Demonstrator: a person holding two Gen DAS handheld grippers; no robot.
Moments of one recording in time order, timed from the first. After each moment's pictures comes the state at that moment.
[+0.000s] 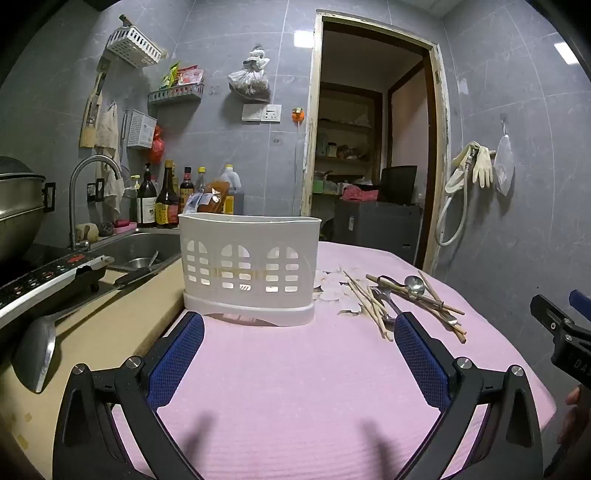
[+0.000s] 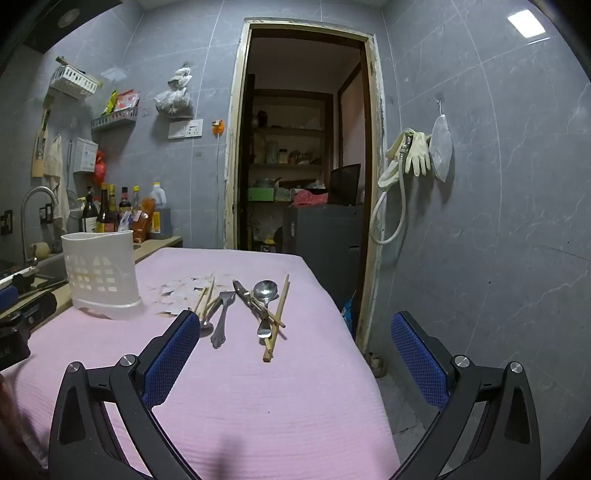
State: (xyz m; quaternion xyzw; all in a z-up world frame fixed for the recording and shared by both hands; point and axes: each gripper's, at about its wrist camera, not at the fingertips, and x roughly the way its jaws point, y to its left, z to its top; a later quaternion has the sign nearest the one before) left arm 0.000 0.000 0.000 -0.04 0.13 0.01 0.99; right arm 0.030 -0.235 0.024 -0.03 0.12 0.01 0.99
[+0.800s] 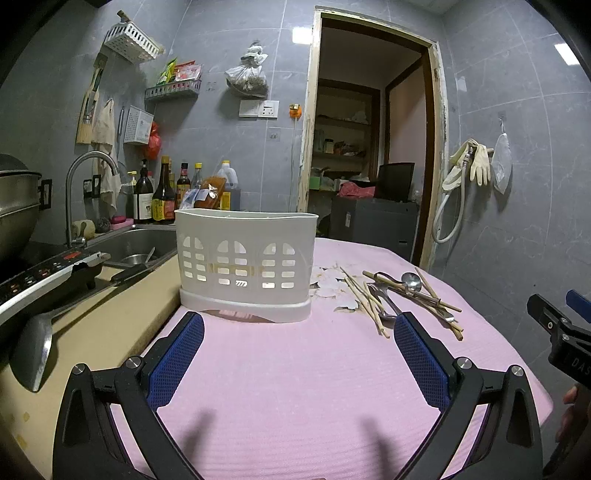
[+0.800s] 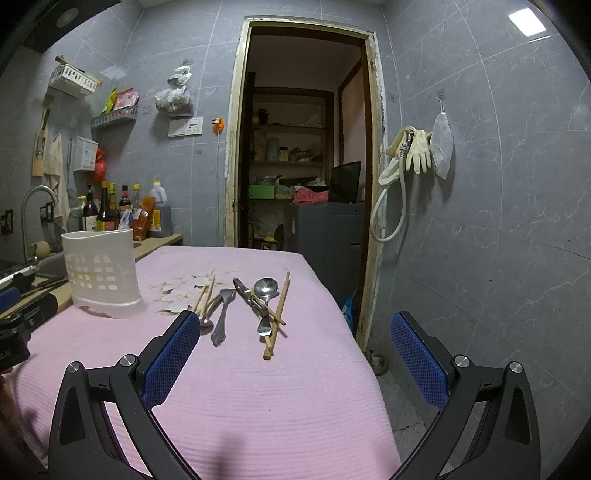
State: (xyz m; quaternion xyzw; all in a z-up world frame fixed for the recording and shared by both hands) left arm 0.002 -0.002 -0.006 -0.04 0.14 0.00 0.99; right arm 0.032 -0.233 0.023 -0.03 0.12 0.01 0.99
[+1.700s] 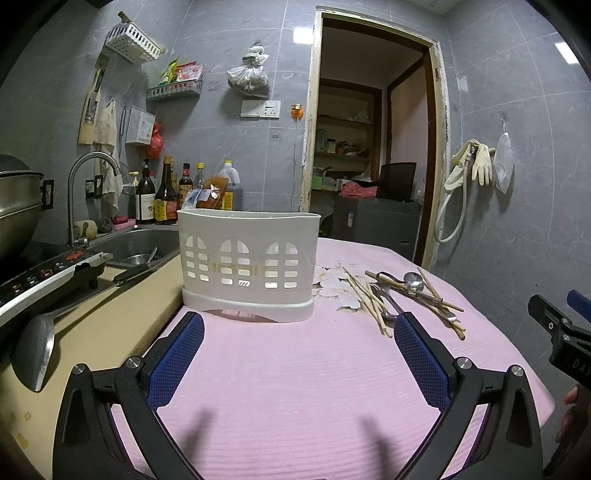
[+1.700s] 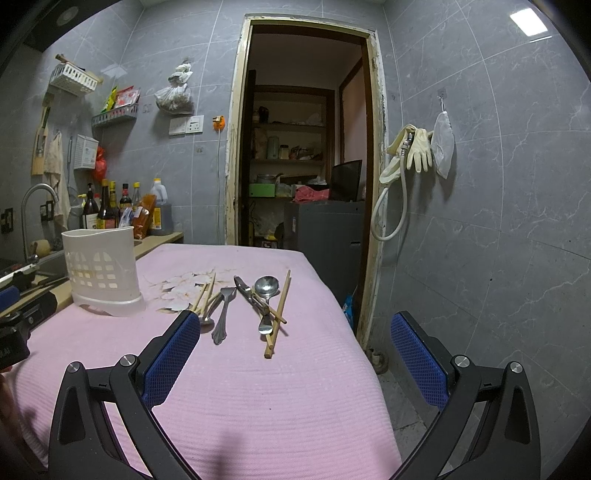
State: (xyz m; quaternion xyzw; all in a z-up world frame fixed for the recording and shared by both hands) left arm 0.002 0.006 -0.005 -0.04 0.14 0.00 0.99; right arm 0.032 -0.232 0.021 -0.03 0.12 0.01 0.99
